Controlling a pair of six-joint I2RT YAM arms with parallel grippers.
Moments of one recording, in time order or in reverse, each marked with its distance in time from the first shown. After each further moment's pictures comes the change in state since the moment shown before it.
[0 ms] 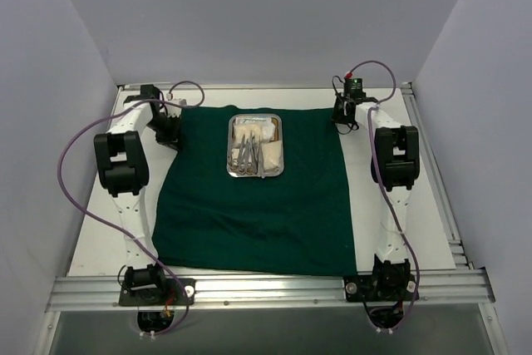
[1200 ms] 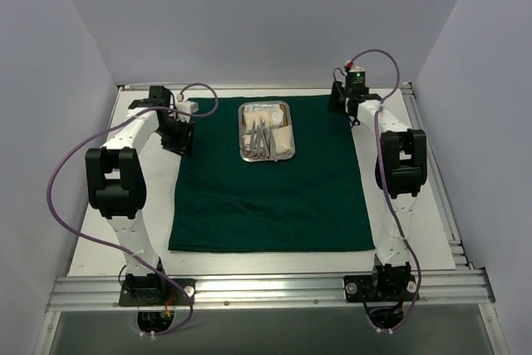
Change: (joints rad) left arm -0.093 -0.307 -0.256 0.038 -0.066 -0.033; right arm -0.007 -0.086 -0.016 0.055 0.037 -0.043
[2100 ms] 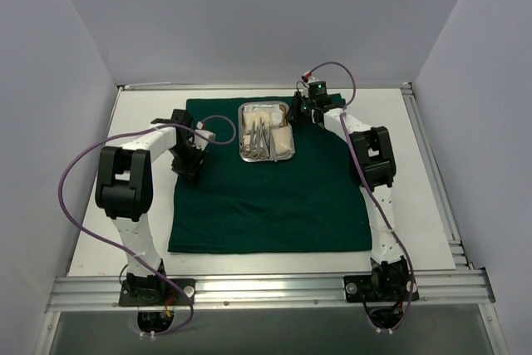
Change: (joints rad) left arm -0.134 -0.041 -0.274 0.048 -0.150 0.100; right arm 0.195 0.210 0.120 0.167 -0.277 0.120
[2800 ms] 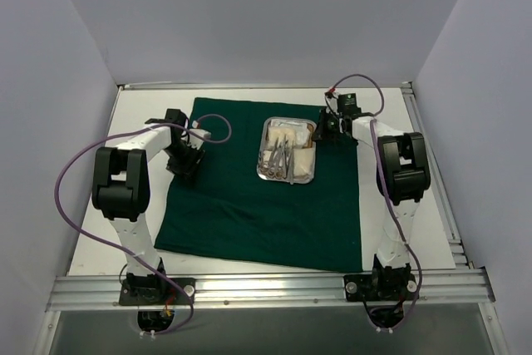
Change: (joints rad) left arm 0.037 -0.016 -0.019 0.010 0.014 0.031; right arm -0.101 -0.324 -0.429 -0.098 -0.072 -0.155
